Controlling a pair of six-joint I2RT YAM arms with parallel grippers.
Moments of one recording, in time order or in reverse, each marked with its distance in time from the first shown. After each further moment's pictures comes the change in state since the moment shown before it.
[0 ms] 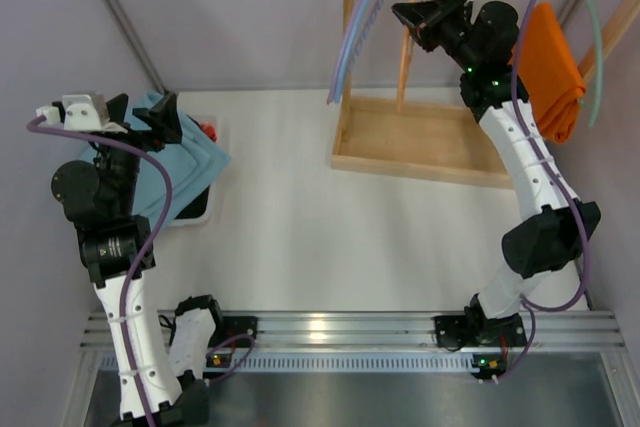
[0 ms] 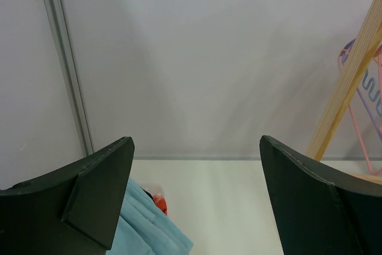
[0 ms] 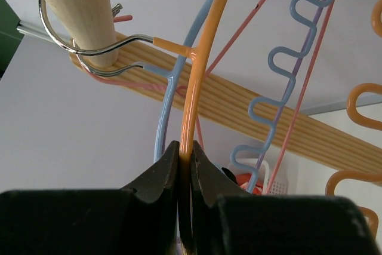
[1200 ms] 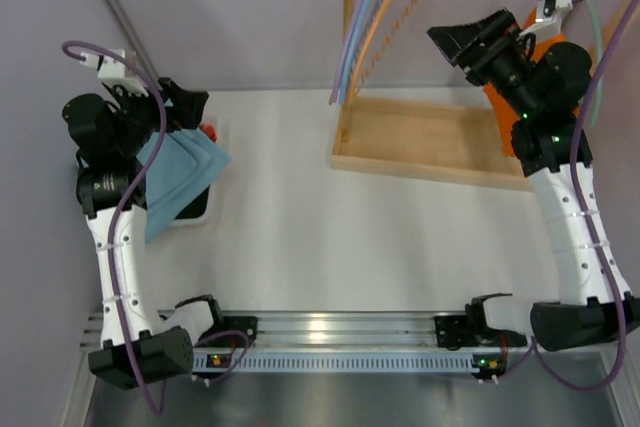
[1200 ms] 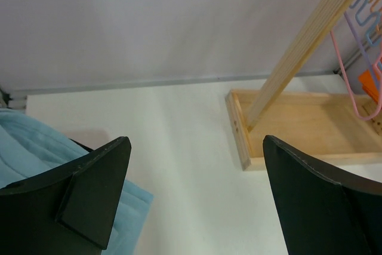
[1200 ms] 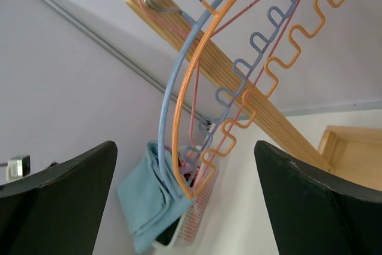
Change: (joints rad) left arm -0.006 0.296 0.166 -0.212 0.256 -0.008; right arm -0.089 -0.403 -0.273 -0.109 -0.040 -0.302
